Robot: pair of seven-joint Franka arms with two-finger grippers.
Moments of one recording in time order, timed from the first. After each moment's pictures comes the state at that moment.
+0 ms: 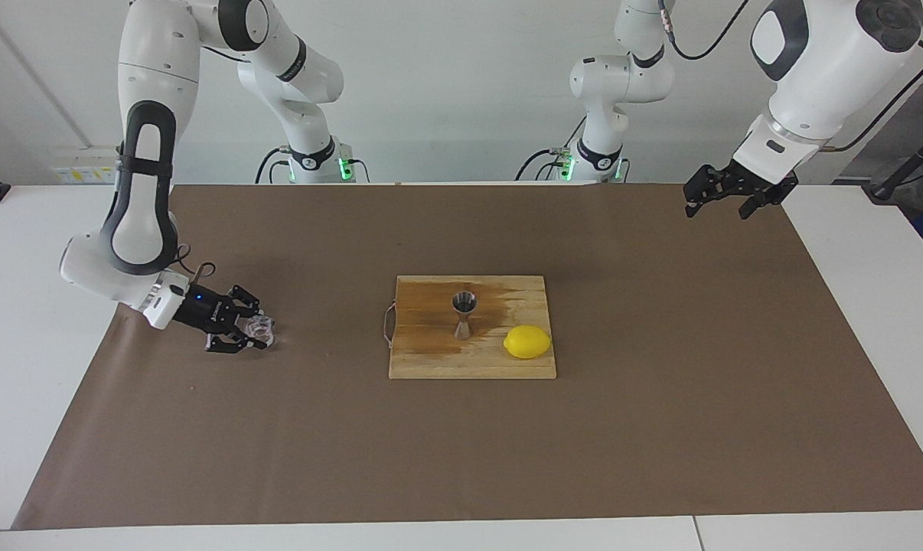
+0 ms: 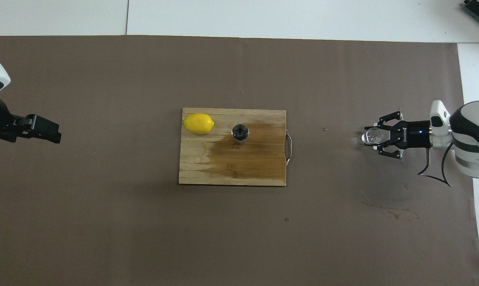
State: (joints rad) left arm -0.10 0.02 0.04 -1.59 -0.03 1.51 0.04; right arm -0.22 0.42 -0.09 -1.94 0.92 1.96 -2.33
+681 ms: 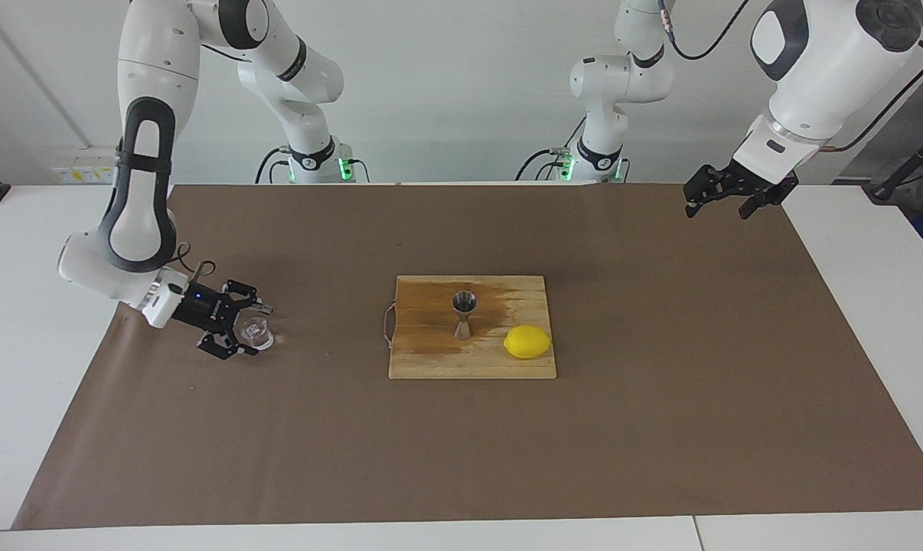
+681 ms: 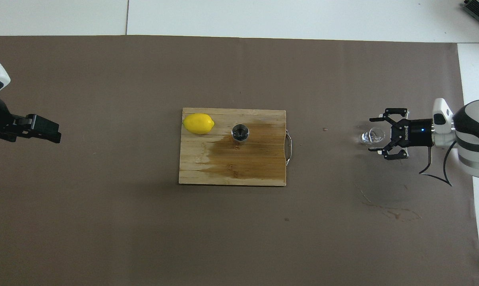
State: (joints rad) left arm -0.10 0.02 0.04 -1.59 -0.03 1.51 0.04; right arm -0.21 0.38 -0.08 -1.93 0.93 1.94 -2.24
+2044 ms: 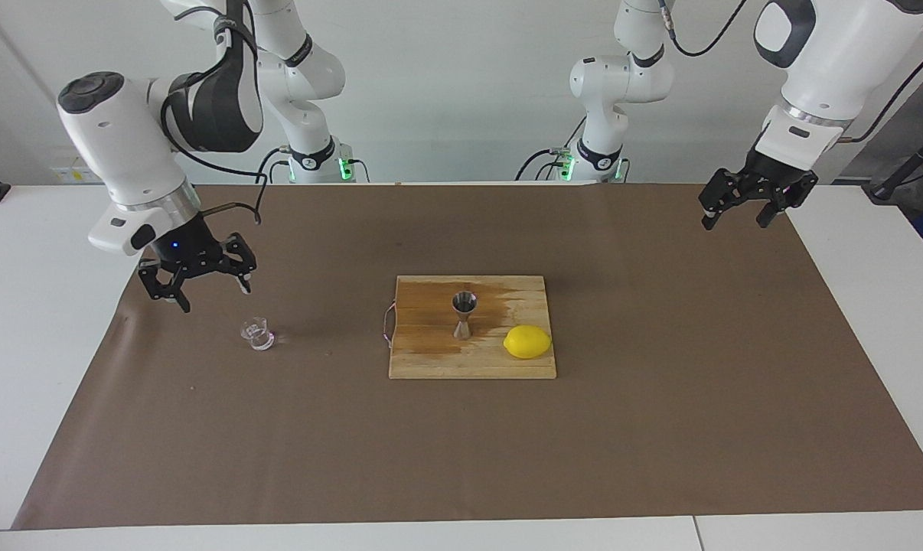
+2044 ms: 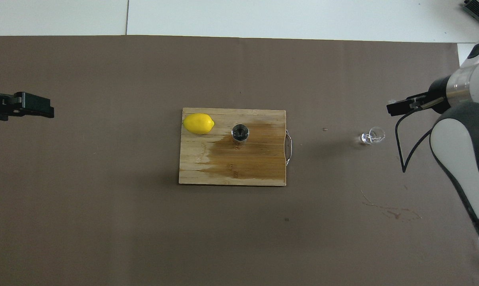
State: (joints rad) left arm -0.10 0.01 0.05 -1.59 -0.03 1.68 -0.04; right arm 0.07 0.10 -0.08 -1.73 0.03 1.97 -0.23
